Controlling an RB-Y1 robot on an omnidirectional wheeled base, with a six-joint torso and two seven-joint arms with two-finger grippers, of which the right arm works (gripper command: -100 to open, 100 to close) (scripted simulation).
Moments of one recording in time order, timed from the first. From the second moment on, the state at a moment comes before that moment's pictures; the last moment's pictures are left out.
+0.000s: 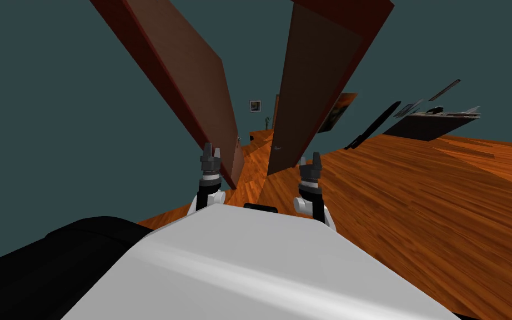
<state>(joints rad) 0.38 -0.03 0.04 -2.08 0.02 -0.53 -0.02</state>
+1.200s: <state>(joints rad) 0.24 -0.07 0.05 -1.72 0.07 -0.61 -0.08</state>
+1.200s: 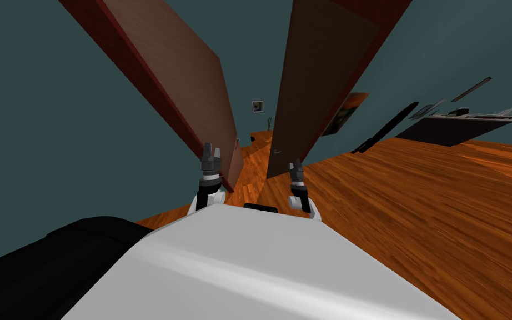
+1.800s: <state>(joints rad) 0.18 -0.08 0.05 -1.56 0.09 -0.65 -0.10</state>
